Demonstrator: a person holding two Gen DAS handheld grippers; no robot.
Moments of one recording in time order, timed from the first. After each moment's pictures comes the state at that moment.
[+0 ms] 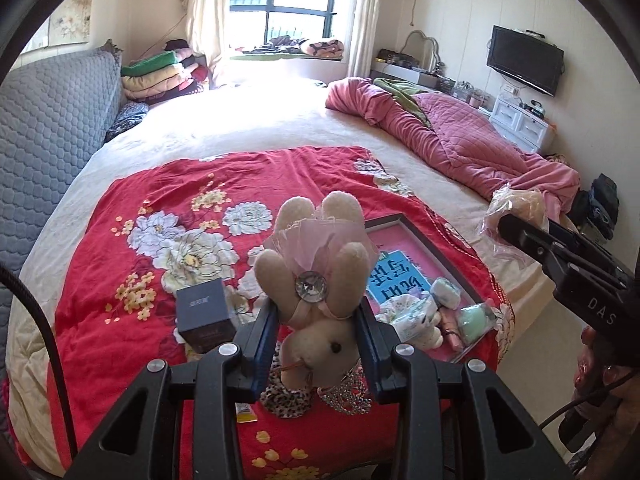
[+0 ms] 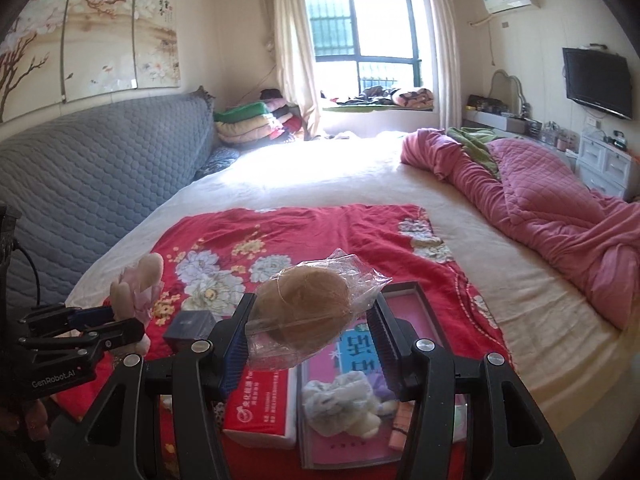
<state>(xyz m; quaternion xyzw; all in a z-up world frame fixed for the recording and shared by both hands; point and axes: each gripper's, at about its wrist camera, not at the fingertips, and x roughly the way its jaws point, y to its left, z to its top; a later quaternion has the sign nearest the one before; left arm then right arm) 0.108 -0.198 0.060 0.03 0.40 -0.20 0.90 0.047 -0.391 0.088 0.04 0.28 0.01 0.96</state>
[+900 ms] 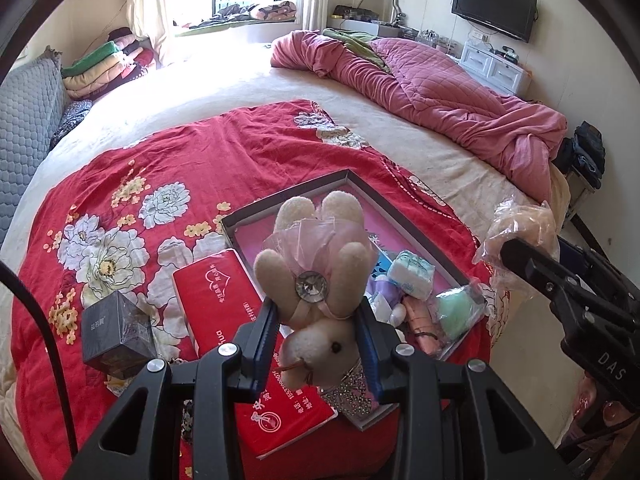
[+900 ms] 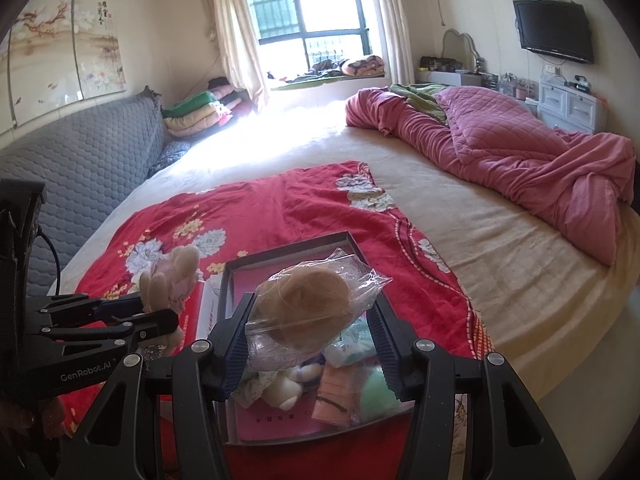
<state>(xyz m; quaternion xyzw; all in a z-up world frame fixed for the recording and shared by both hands) 0.148 -0.308 -0.004 0.08 0.45 -0.24 0.86 0.046 -0.472 0.021 0.09 0.32 -0.04 0.94</state>
